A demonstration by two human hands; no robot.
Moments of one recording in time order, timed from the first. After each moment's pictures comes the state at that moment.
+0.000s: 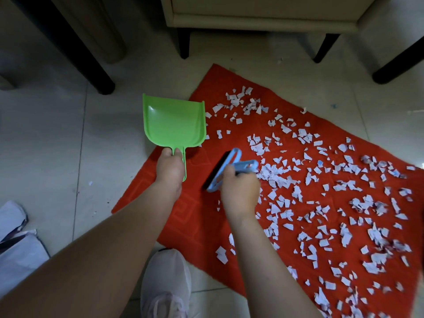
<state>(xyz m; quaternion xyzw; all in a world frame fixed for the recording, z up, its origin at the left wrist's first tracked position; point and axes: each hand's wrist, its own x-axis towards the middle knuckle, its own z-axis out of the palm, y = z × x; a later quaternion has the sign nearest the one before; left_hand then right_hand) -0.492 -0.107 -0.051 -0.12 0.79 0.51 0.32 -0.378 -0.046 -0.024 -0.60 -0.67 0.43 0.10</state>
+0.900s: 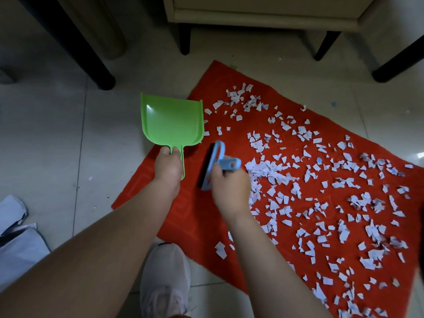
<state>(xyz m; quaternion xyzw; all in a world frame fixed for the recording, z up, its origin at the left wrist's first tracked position) -0.489 -0.112 -0.053 -0.13 0.80 0.50 0.31 -0.379 -0.055 -0.014 -0.50 -0.75 0.42 0.07</state>
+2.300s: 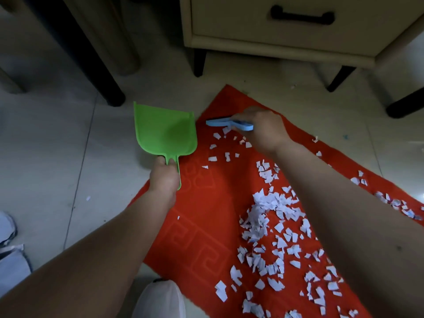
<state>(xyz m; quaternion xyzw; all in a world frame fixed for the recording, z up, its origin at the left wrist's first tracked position) -0.533 -0.108 -0.073 -0.15 0.80 0.51 0.29 -0.472 0.113 -0.009 -0.15 -0.97 0.18 0.00</state>
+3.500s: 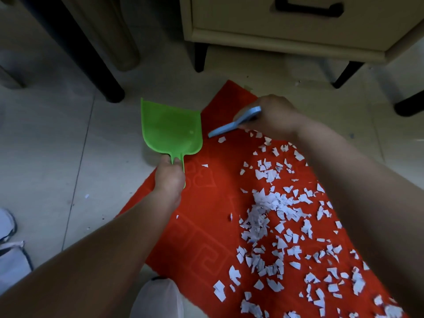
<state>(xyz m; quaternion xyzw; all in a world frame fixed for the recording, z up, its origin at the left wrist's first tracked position) -0.524 -0.094 -0.068 -0.15 0.80 0.51 0.28 -0.483 0.129 0.036 -0.13 -0.95 0.24 -0.13</state>
